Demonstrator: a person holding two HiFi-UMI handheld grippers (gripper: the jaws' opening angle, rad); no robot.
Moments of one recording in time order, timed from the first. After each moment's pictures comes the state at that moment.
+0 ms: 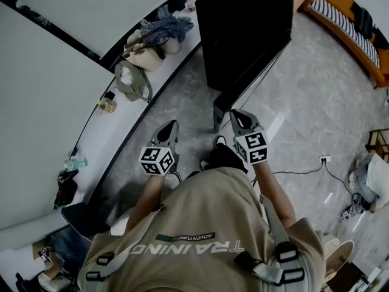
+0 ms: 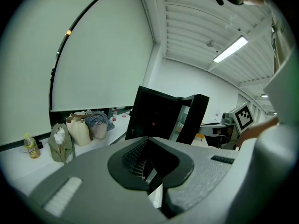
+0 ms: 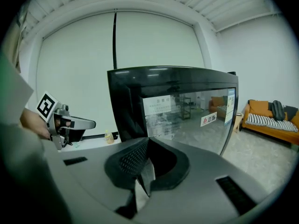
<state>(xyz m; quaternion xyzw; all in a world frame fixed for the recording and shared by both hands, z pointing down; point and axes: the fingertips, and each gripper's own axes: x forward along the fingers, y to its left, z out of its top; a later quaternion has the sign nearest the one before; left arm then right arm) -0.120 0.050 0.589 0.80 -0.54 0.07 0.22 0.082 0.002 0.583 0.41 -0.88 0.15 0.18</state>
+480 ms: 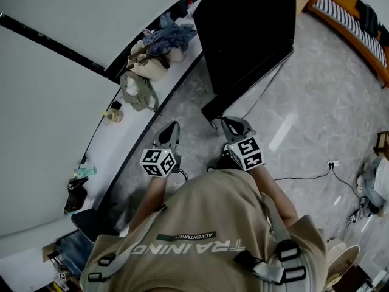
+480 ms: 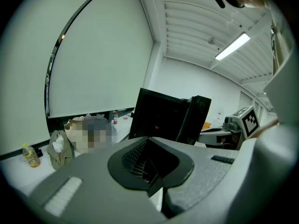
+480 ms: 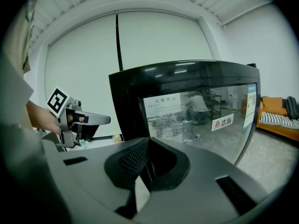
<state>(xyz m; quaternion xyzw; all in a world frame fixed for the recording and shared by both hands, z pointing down) -0.123 -0.004 0.573 0.80 -0.55 0.08 0.22 0.045 -0.026 0.583 0.35 -0.91 0.15 0.17</state>
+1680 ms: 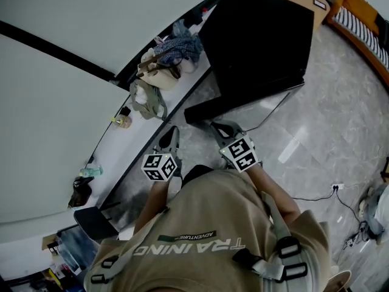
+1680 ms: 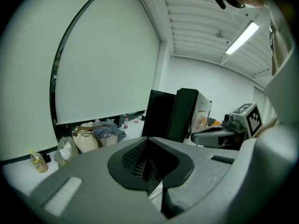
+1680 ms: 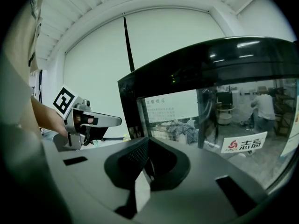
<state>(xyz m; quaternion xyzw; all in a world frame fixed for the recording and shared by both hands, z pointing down) -0.133 -0.075 0.572 0.76 -0.61 0.09 0.20 -0.003 -0.103 0.584 0.23 -0.95 0.13 0.15</state>
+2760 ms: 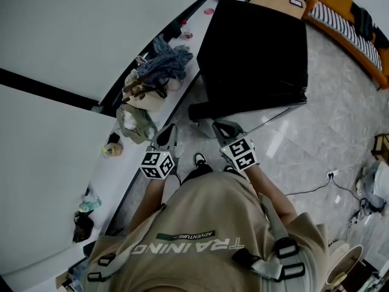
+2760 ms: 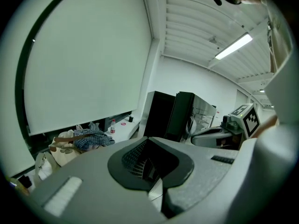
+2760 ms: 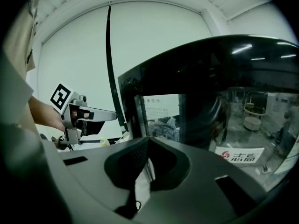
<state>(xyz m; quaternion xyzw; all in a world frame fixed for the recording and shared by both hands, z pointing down) -0.171 -0.199 0.573 0.82 -0.52 0.09 0.20 -0.025 -0.202 0.588 0.35 -0.91 0.15 0.19</state>
